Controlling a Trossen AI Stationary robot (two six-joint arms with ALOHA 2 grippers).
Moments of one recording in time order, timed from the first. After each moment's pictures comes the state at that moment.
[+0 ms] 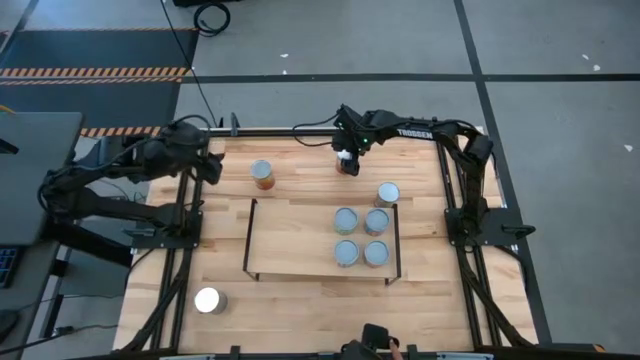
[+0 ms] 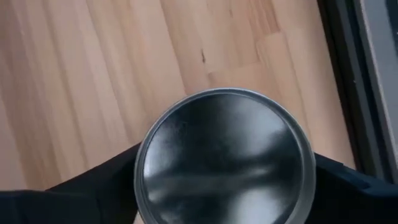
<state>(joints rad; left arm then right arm) 0.15 0.89 1.35 -1.26 -0.57 -0.58 -0.57 1.93 1.46 -0.72 -0.05 -0.30</state>
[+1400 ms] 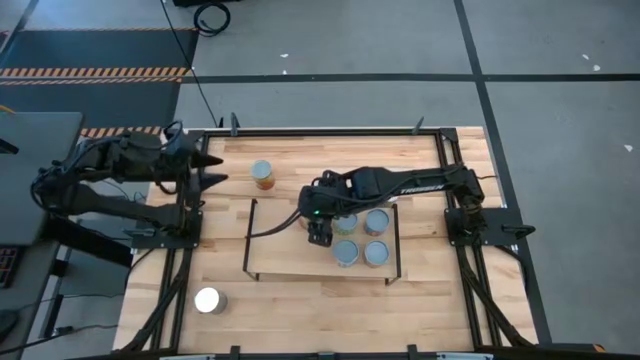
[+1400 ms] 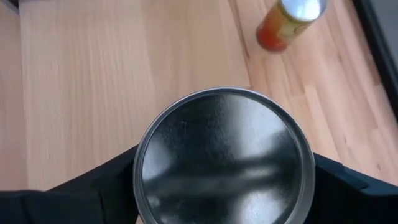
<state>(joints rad) 0.01 0.80 1.35 -1.04 -0.24 -0.39 0.14 2.02 2.14 -1.19 0.24 0.29</state>
